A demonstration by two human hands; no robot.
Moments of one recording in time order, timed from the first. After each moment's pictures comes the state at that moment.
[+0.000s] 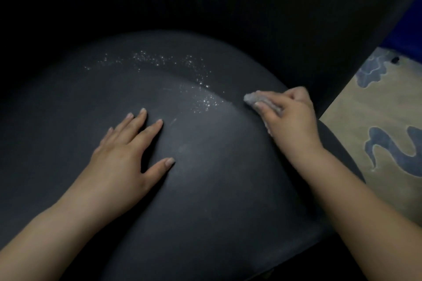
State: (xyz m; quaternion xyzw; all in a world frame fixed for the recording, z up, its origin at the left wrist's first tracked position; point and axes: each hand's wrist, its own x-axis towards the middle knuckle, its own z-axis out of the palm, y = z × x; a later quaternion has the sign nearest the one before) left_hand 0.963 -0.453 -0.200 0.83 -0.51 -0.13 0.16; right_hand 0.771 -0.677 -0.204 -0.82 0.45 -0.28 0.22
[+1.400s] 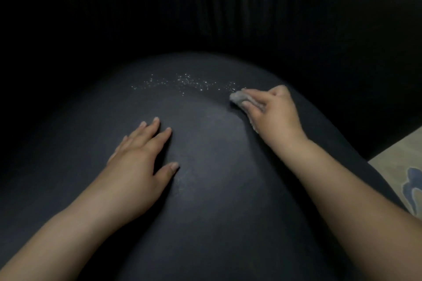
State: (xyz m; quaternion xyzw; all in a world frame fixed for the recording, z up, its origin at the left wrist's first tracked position) left_hand 1.019 -0.458 -0.194 0.86 -0.45 -0.16 0.18; right_hand 0.899 -0.687 -0.198 -0.86 0.38 -0.24 0.25
